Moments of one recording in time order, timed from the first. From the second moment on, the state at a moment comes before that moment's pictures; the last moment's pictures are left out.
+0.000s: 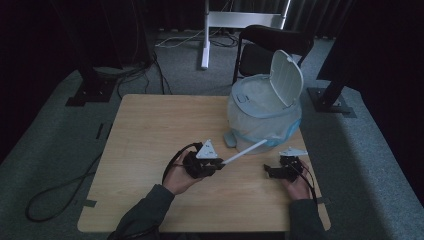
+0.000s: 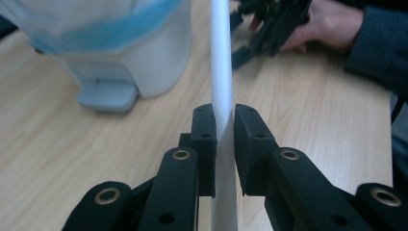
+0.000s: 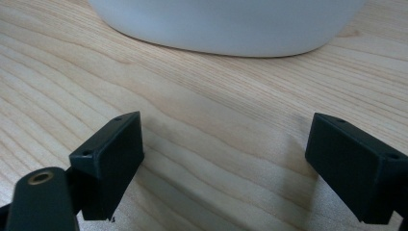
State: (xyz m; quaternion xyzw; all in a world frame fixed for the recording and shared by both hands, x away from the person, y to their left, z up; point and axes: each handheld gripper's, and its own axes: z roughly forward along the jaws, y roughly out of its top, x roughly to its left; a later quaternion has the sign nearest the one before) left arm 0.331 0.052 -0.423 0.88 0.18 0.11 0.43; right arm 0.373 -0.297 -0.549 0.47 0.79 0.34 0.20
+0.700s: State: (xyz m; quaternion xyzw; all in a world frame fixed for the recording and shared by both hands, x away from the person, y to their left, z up) left arm 0.362 0.060 -0.365 0.82 0.21 0.17 0.50; right arm 0.373 -0.297 -0.549 0.47 0.79 0.34 0.20
